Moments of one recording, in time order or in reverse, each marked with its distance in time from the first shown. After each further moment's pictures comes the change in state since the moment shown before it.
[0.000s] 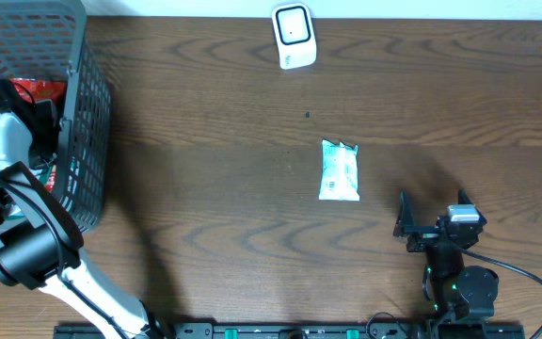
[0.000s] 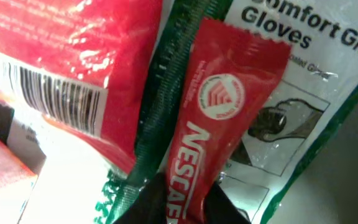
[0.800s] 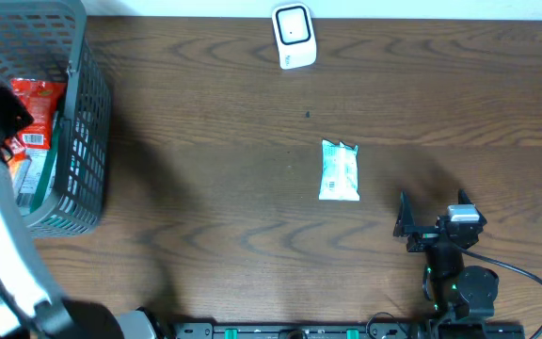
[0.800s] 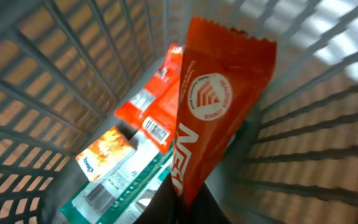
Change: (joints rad) left arm 0.003 -0.578 -0.003 -0.007 0.019 -0.335; right arm 0.000 0.000 0.000 0.000 0.000 0.000
